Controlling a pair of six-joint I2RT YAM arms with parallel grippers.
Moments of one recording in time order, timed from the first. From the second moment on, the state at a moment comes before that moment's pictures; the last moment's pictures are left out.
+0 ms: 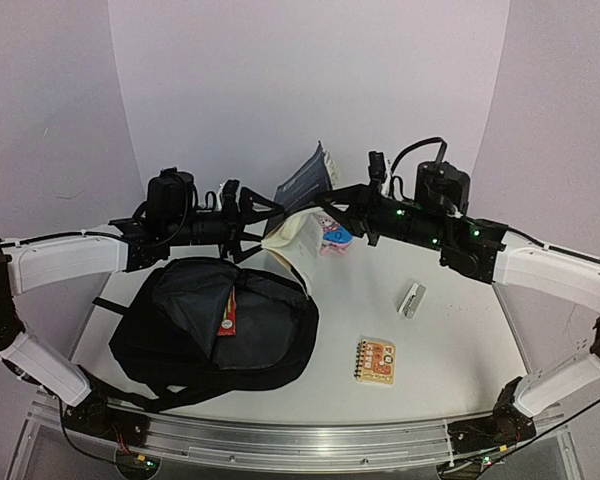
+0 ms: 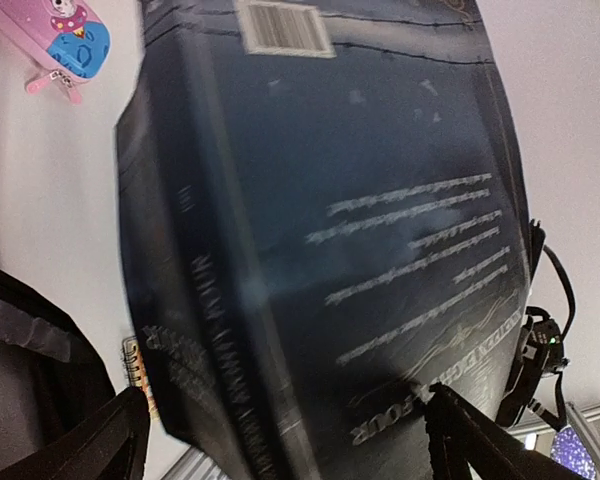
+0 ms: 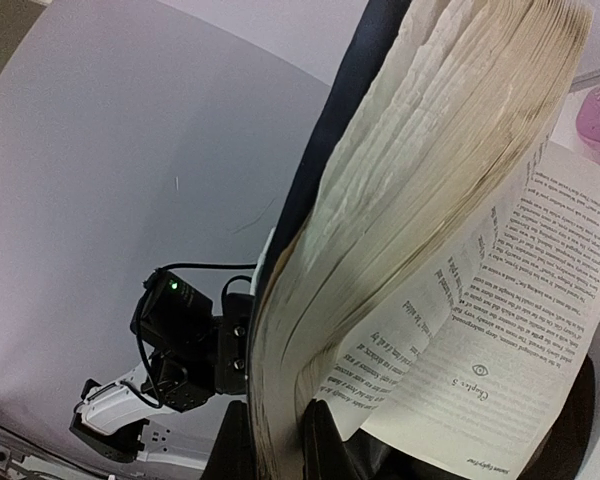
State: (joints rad) left arm -0.68 1.45 1.04 0.19 0.58 -1.18; right arm 0.85 1.38 1.15 0.15 -0.21 1.02
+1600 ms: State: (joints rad) left arm -0.69 1.08 0.89 0.06 0.68 -0.87; right arm 0.90 1.43 0.99 0.29 -0.26 0.91
